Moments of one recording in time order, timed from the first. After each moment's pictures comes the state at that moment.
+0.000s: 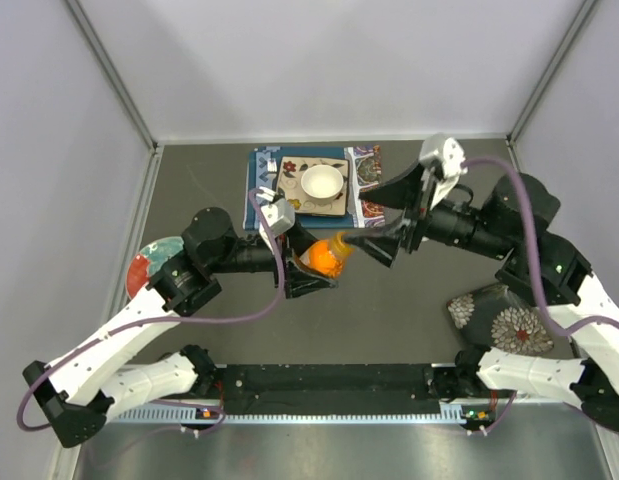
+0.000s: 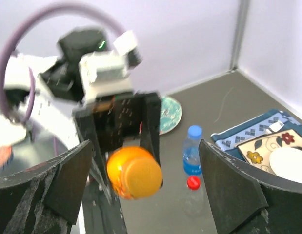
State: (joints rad) left arm -0.77 0.93 0.99 -0.05 0.83 -0.24; right arm 0.90 0.98 1.45 -0.45 -0.39 0.08
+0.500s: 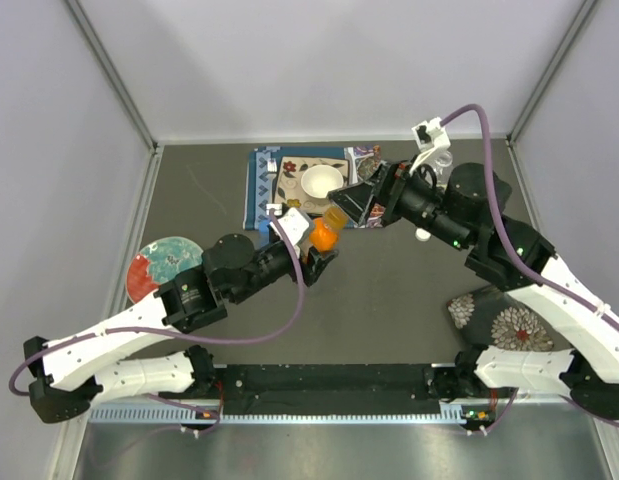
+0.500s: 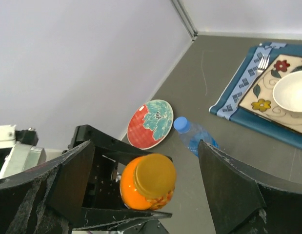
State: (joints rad) left arm -1.09 0.92 1.00 -0.16 -0.14 0.02; right arm 0.90 1.08 1.47 -0.42 0.05 0.56
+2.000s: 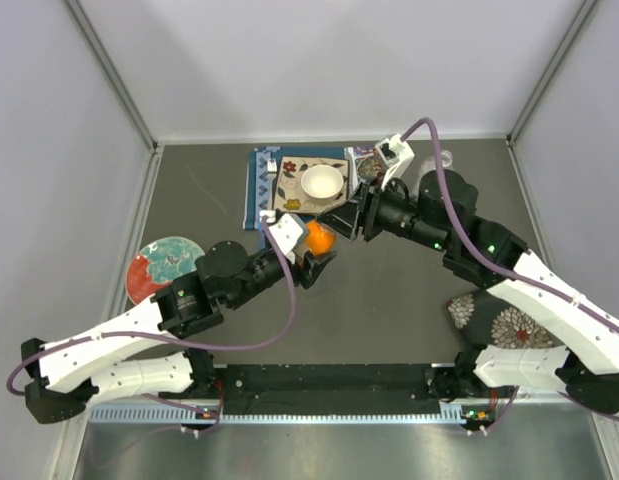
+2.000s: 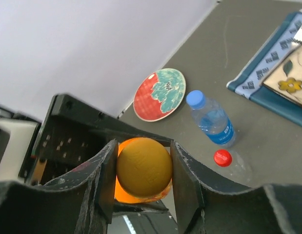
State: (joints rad) left arm -1.13 0.90 0.97 -0.12 -0.28 0.05; right arm 0.91 1.14 1.37 -0.38 -0.06 0.59
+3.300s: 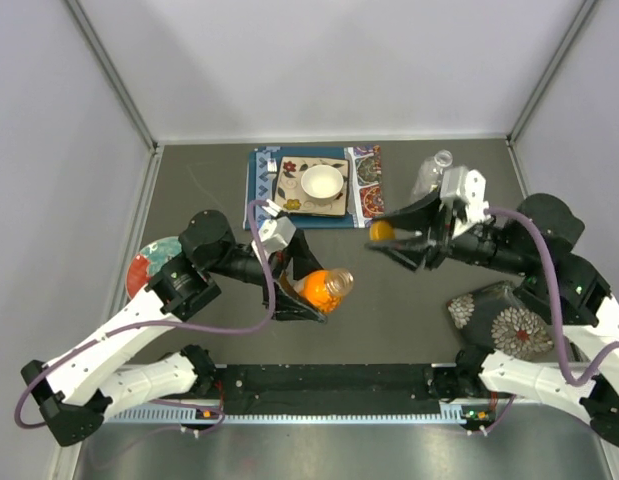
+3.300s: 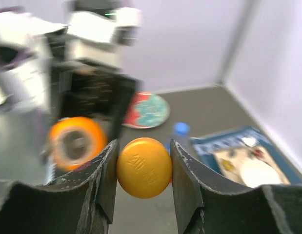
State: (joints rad) left arm -0.83 0.94 1.01 -0.02 1.06 -0.31; right arm 0.86 0.88 1.38 -0.45 -0.57 -0.08
